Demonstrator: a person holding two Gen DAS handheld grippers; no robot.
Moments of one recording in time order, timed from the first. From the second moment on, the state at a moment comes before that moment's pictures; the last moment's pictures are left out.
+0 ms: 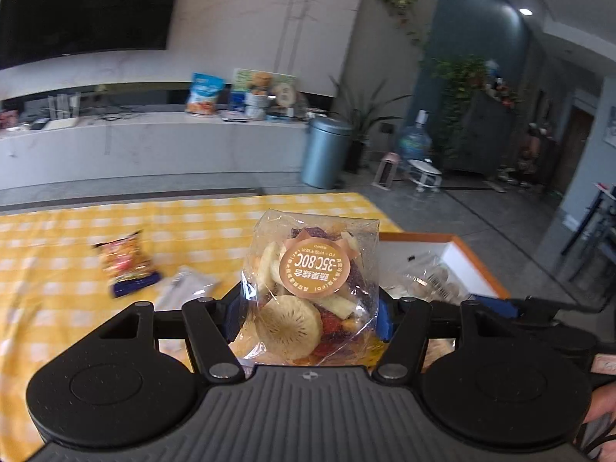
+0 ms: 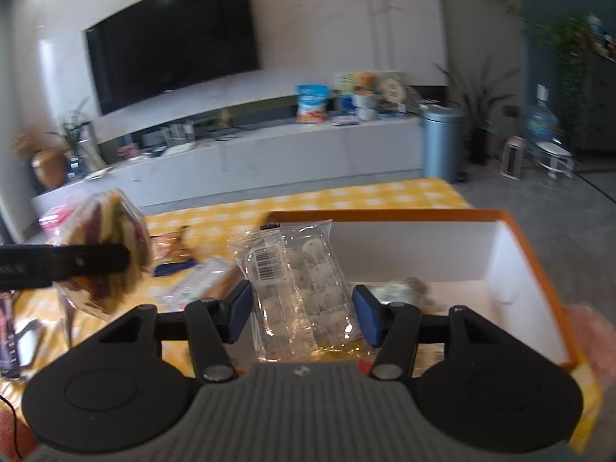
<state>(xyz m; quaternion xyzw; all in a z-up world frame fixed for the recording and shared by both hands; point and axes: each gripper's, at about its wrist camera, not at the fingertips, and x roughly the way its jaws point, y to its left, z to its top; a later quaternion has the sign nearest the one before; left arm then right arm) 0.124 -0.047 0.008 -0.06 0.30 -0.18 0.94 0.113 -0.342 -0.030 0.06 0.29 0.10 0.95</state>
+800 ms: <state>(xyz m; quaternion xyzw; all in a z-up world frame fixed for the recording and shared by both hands) 0.226 -0.157 -0.047 -0.04 0.41 -0.30 0.86 0.199 -0.414 -0.084 -0.04 0.47 -0.02 0.88</state>
